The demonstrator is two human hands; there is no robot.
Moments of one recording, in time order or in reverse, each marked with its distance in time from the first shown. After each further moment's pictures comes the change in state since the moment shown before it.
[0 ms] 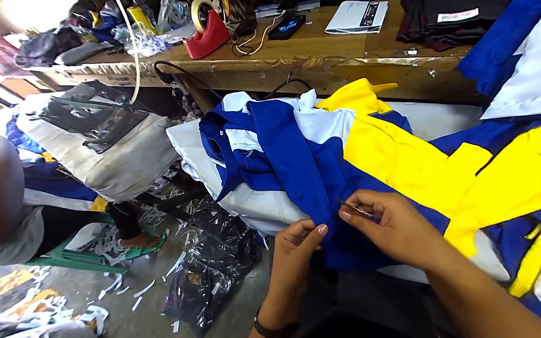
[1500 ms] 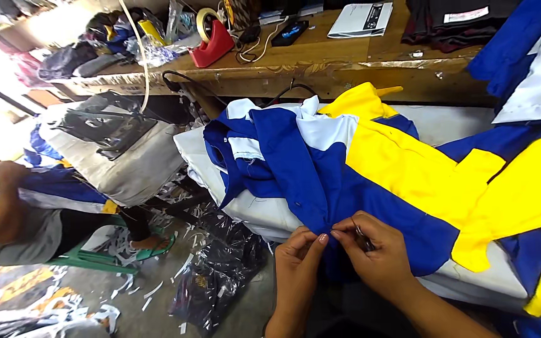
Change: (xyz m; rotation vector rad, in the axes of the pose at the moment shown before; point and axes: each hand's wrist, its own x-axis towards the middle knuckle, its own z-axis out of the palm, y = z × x) left_hand -0.002 -0.009 0.005 0.246 0.070 0.273; right_hand -0.010 0.028 0.057 0.014 0.418 -0.386
